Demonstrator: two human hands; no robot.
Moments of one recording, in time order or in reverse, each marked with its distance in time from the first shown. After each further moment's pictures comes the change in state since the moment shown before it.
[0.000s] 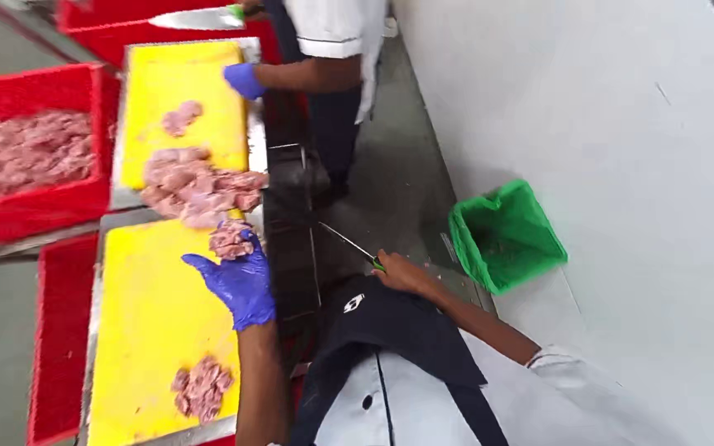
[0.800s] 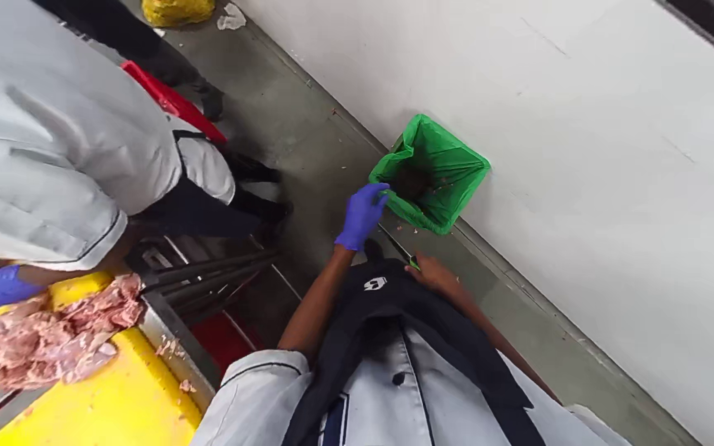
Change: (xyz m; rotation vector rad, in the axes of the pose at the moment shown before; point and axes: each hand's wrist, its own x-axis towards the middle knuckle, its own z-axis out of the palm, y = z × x) left_hand -0.158 -0.387 0.103 1.523 -1.582 -0.110; right_hand -0.146 0.217 0.069 0.543 0.304 0.519
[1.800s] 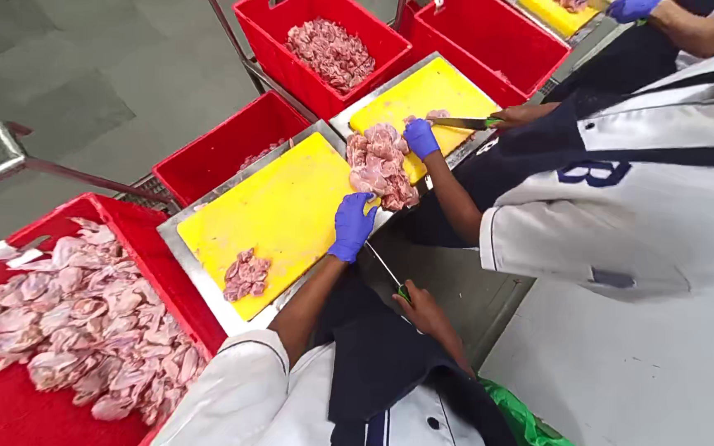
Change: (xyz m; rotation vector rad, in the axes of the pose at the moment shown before) left_hand -0.379 -0.200 -0.266 0.087 1.264 -1.136; right_hand 0.071 -0.405 0.155 -1.031 -0.565 -0.851
